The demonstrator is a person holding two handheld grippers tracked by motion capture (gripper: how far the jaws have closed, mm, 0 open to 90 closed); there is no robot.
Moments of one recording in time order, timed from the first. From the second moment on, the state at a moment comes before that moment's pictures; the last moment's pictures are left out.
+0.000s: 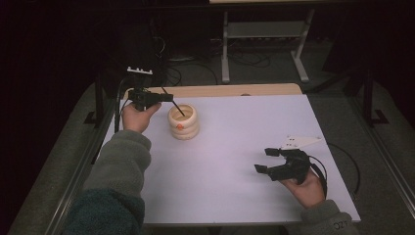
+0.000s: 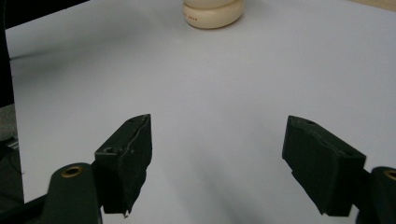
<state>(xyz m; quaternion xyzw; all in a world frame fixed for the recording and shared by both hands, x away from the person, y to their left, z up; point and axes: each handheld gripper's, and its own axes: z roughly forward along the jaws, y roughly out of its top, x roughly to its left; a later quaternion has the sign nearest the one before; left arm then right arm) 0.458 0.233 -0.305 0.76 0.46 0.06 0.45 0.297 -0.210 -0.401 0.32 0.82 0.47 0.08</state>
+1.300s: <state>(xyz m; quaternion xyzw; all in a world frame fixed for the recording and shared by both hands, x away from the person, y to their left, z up) 0.450 0.229 -0.340 0.78 0.47 0.06 0.41 0.296 -0.206 -0.402 0.32 0.83 0.46 0.08</state>
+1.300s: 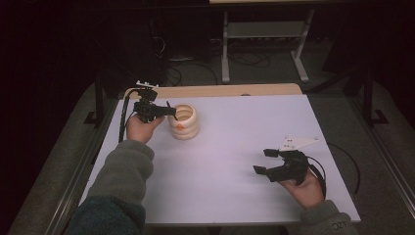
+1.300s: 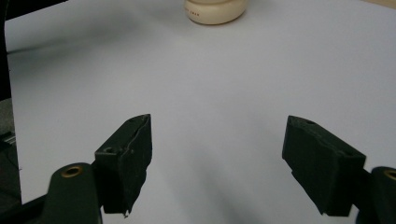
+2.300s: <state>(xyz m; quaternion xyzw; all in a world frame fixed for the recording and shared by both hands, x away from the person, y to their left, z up) 0.394 0.245 -0.349 0.80 0.43 0.10 0.41 0.296 -0.210 -0.403 0.33 0.82 0.46 0.10</state>
